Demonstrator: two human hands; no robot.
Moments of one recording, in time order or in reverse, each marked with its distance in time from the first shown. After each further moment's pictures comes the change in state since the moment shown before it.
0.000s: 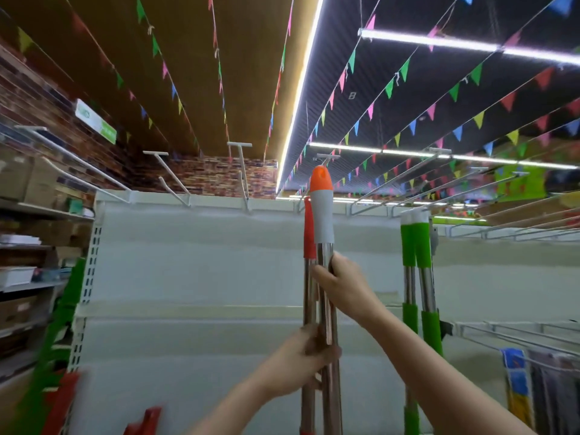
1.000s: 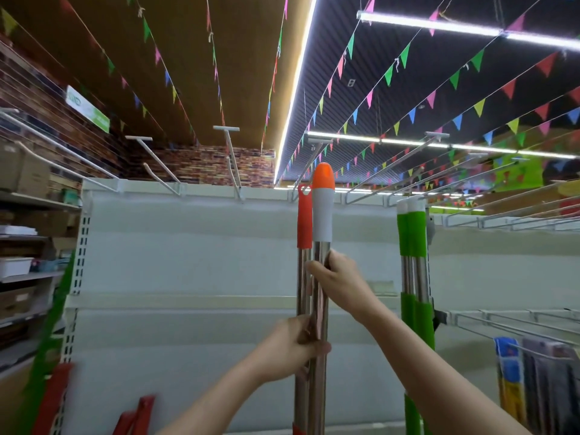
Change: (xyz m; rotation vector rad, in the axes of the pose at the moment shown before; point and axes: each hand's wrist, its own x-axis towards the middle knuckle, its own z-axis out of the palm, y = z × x) left_hand 0.006 0.012 0.002 0.153 -0.030 -0.054; right_hand 0.000 0.021 -0.004 0.033 -0.038 0.041
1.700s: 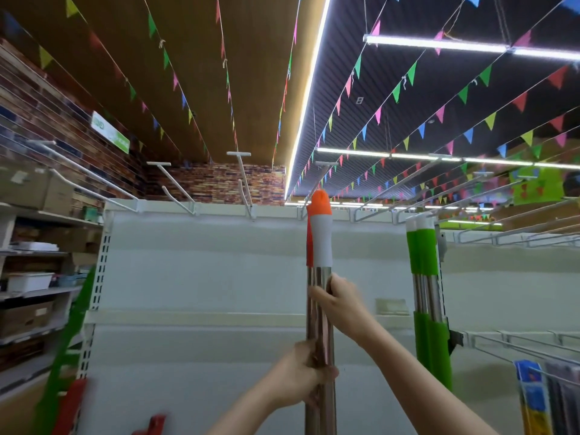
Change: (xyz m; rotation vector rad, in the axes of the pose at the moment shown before) left_hand 0.000 -0.012 0.007 -0.038 0.014 -0.109; right_hand -0.007 -0.003 0.012 -0.006 -0.037 0.004
